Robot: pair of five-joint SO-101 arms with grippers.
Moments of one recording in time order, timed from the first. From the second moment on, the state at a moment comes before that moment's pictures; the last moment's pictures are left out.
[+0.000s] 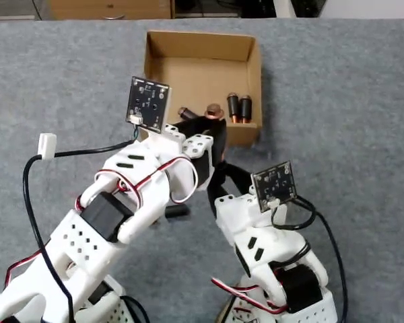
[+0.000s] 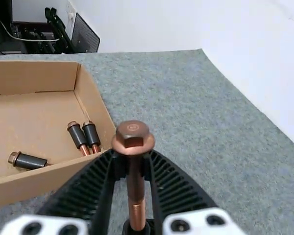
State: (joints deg) left arm 36.1 -48.8 37.0 35.2 11.4; right arm -25.8 -103.6 77.1 58.4 -12.3
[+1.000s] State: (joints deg) left arm 37.5 -58.7 44.0 43.0 14.3; right arm -25.9 -103.6 77.2 60.1 -12.3
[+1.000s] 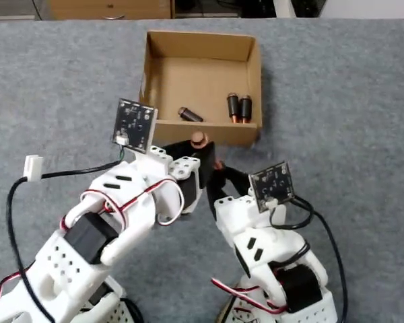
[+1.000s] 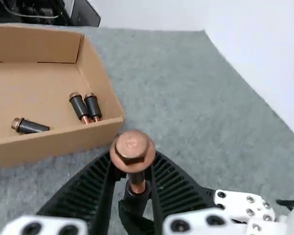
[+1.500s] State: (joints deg) left arm 40.7 -58.6 46.9 43.6 10.6; right arm -25.8 -103.6 76.4 66.8 -0.7
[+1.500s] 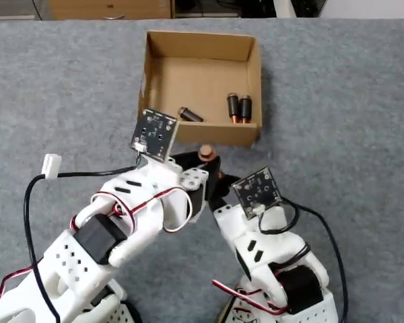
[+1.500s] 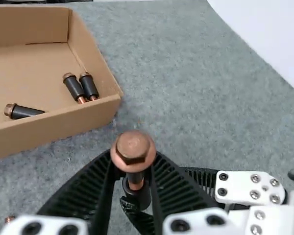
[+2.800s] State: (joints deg) left arm 27.4 -68.8 44.1 47.3 10.2; right arm -15.4 -103.6 72.3 52.5 -0.1
